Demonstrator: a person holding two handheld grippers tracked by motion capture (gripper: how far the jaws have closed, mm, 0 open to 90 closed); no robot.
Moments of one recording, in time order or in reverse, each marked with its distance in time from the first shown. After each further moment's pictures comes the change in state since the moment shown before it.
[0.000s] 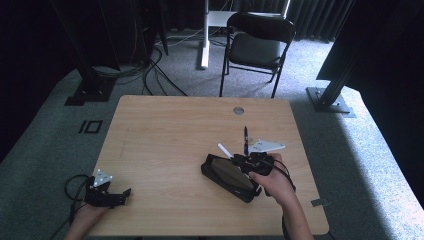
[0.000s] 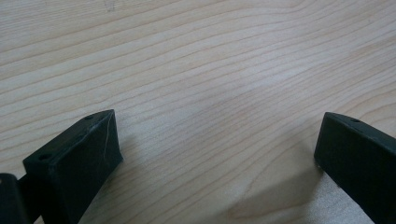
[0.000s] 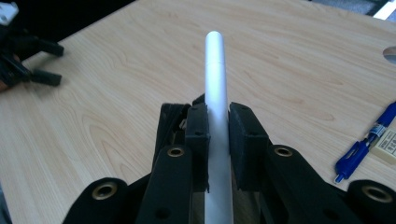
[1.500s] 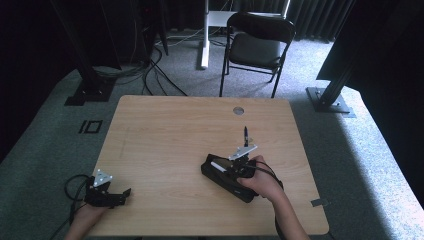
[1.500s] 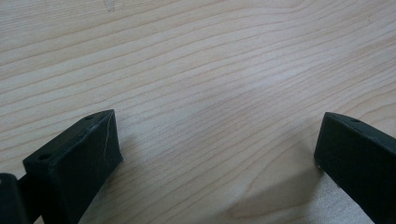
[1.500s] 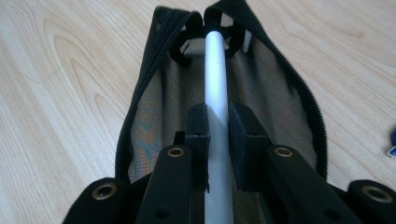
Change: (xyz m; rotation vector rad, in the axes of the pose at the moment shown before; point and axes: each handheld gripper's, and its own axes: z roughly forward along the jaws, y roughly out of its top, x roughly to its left) left arm 0.000 0.000 0.000 0.000 0.000 0.000; right arm 0.002 -0.018 0.055 0.316 0.021 -0.118
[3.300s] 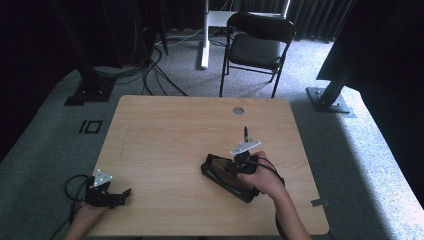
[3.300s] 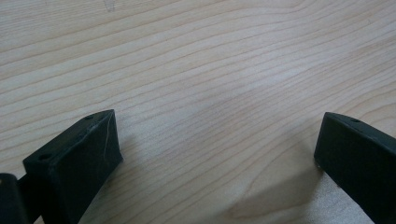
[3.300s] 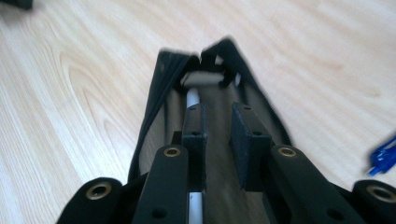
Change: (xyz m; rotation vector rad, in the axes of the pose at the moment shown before) left arm 0.000 0.000 0.000 0.000 0.000 0.000; right arm -0.002 0.012 -0.015 -0.081 0.001 0.011
